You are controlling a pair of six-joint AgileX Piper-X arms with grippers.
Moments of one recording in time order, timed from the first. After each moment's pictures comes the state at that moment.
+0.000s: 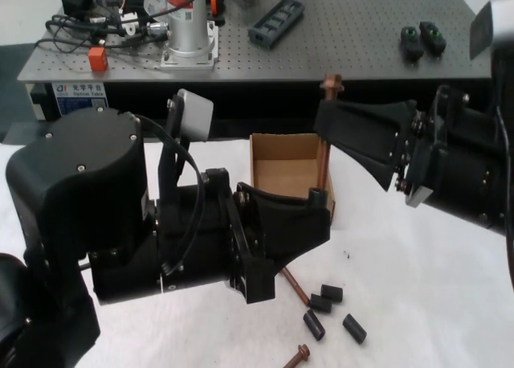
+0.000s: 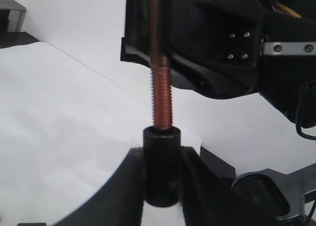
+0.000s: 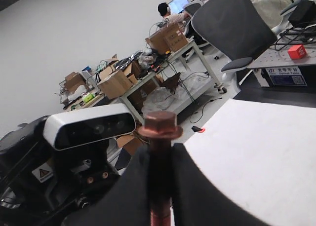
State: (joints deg) left arm -41.3 64.8 -33.2 -20.8 36.7 -26.4; right arm 20.1 54.5 -31.4 -19.6 -33.2 29.7
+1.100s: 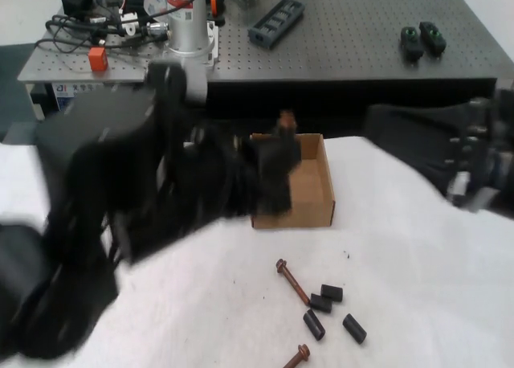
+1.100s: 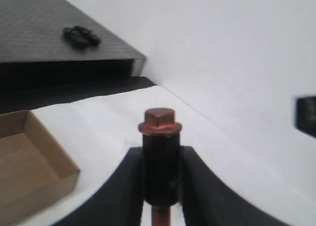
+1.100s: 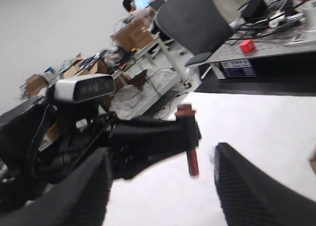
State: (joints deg) left arm -36.8 76.6 -44.8 -16.1 13.5 -23.7; right arm 5.2 39.1 -31.4 8.0 -33.0 25.4
